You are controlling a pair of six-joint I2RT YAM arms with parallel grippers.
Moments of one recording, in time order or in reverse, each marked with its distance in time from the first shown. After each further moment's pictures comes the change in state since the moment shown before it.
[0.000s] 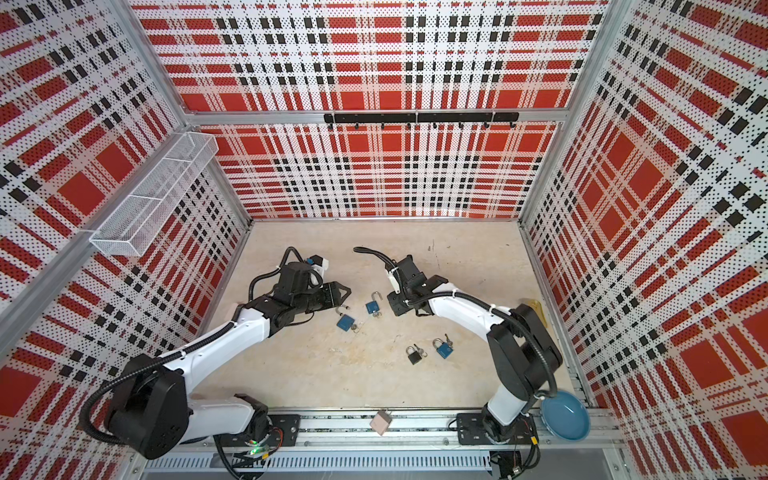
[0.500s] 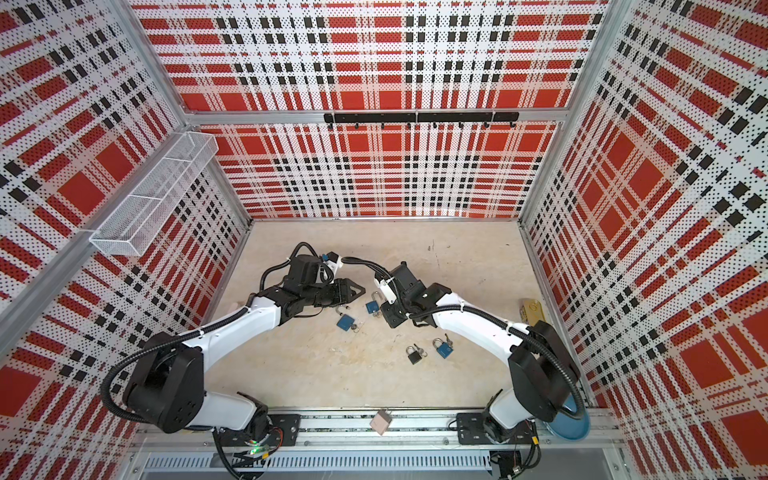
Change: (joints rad) left arm -0.023 0.133 0.074 0.058 0.240 -0.033; right arm 0.101 -0.108 -0.028 -0.057 -0.051 0.000
